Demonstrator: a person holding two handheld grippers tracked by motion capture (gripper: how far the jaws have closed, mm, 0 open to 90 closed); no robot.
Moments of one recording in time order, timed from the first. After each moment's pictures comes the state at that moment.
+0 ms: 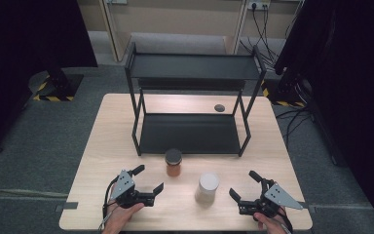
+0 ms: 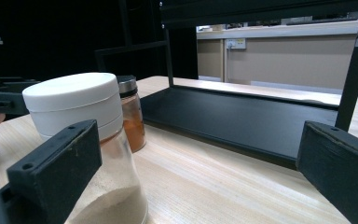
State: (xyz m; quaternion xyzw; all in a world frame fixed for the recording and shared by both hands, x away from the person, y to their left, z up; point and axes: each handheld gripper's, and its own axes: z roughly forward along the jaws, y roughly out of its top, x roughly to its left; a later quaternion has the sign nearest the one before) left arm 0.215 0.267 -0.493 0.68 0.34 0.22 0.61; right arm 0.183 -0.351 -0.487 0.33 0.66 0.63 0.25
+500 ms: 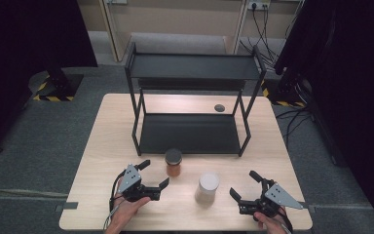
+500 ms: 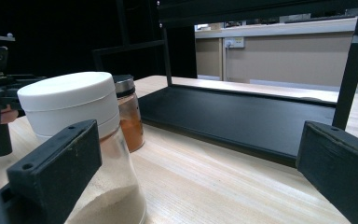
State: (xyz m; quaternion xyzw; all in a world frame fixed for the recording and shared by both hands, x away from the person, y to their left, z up) left arm 0.231 0.254 -0.492 0.68 0.33 0.22 0.61; right arm 0.184 -0.351 -0.488 0.34 0.66 0.63 0.25
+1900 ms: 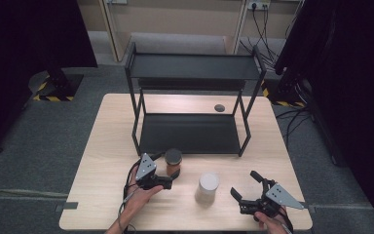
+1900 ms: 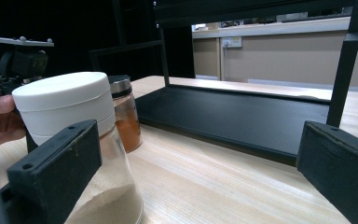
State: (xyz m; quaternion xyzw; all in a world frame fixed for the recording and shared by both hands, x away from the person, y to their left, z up) left arm 0.273 0.223 -0.494 0.70 0.33 0.22 0.59; right arm 0.183 -0.353 -0.489 0.34 0.66 0.63 0.25
